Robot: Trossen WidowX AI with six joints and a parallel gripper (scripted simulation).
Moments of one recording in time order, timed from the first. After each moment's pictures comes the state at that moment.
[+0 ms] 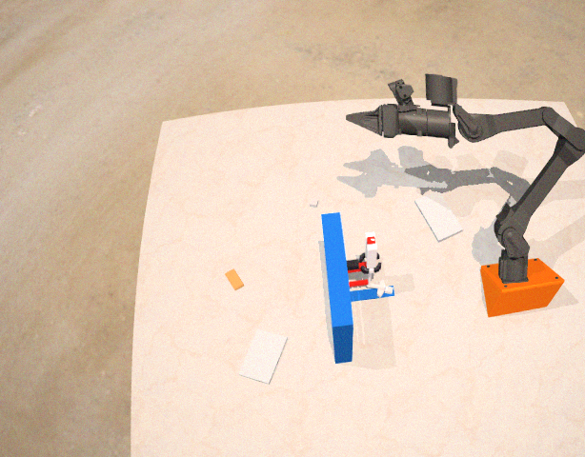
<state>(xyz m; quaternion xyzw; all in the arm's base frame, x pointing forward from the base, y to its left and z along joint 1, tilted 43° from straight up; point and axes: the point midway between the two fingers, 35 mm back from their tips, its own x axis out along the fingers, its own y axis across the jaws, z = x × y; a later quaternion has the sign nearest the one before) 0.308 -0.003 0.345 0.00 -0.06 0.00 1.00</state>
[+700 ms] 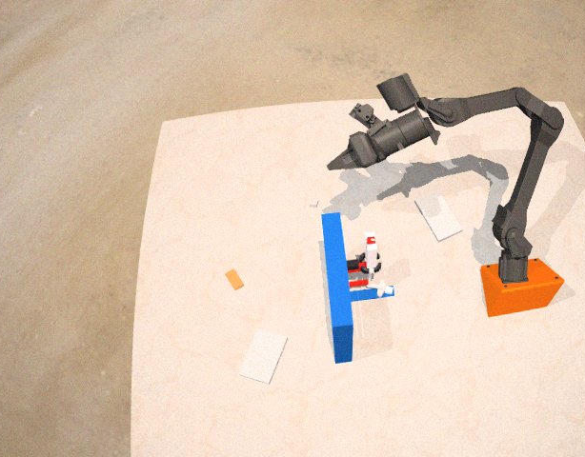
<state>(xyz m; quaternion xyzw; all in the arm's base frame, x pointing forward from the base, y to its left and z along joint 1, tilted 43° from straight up) 0.350 0.034 0.268 0.04 0.20 -0.02 0.98</state>
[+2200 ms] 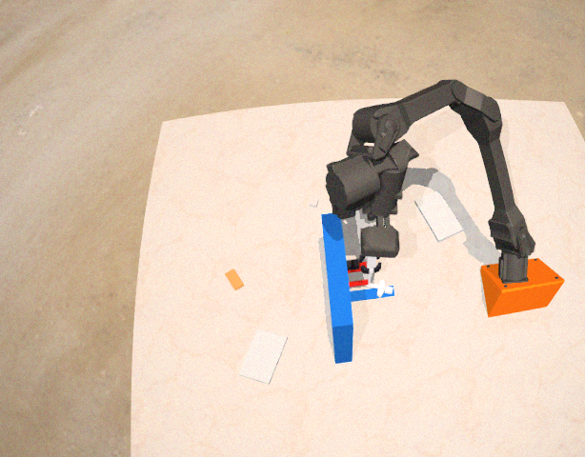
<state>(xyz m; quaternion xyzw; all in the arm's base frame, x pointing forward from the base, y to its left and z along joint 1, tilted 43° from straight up) 0.303 0.115 0.163 -0.29 0.57 -0.19 0.74</state>
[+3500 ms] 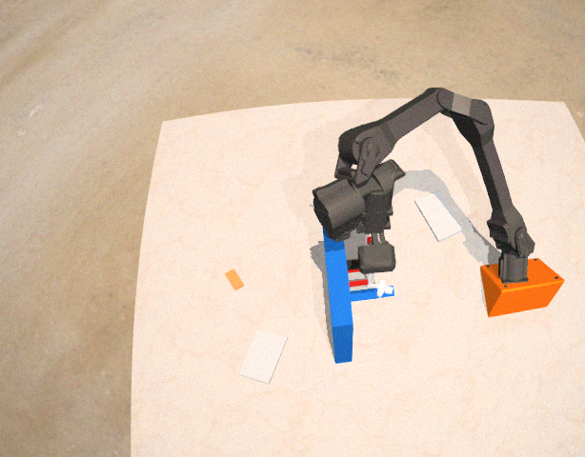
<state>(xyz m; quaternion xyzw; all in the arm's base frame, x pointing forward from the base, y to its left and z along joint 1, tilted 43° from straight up) 0.313 0.088 0.131 -0.32 0.61 -0.19 0.70</state>
